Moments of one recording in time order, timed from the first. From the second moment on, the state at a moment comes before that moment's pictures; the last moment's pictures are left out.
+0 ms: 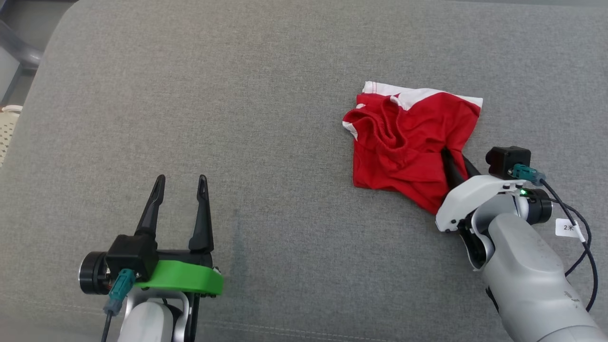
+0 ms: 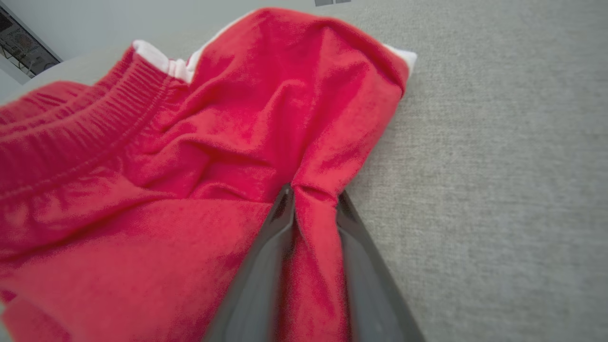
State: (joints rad) left arm -0.16 0.05 -0.16 0.16 -0.20 -0.01 -0.26; right arm -0.63 -0.10 0.12 0.95 0.30 0.13 -0.22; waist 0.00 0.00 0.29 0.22
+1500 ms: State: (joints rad) left arm -0.40 0.05 -0.25 -0.02 -0.08 0.00 -0.26; right arm -1.11 -1.05 0.57 0.65 0.64 0.13 0.01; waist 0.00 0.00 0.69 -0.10
